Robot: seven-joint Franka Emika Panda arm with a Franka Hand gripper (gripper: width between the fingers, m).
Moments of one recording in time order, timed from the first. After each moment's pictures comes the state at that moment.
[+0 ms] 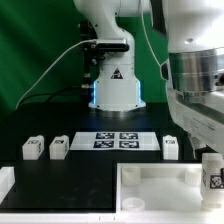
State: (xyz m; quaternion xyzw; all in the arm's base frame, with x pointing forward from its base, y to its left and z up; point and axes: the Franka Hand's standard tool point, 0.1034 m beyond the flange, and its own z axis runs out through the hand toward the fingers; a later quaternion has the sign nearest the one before) arm 0.631 0.120 0.081 -0.81 0.58 0.04 0.07
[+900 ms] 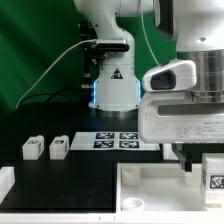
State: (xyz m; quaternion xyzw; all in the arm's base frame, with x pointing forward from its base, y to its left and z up) arm 0.632 0.119 0.081 -0.99 0.14 0.00 0.05
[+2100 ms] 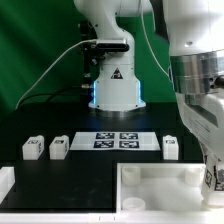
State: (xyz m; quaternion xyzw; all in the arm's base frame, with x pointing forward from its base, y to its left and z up) arm 0.631 0.120 0.078 -0.72 0.68 0.03 0.08
